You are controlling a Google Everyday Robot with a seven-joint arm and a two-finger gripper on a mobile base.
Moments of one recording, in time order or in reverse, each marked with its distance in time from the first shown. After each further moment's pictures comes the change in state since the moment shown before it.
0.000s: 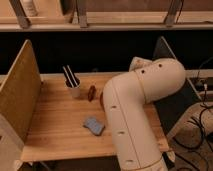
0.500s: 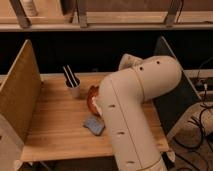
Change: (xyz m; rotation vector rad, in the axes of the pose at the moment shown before) arm 0.010 -0.071 -0.003 0.132 0.007 -0.106
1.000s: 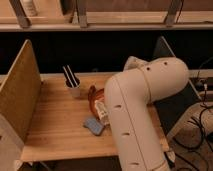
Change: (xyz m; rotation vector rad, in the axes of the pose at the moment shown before) arm -0.028 0.015 -0.004 0.027 -0.022 0.072
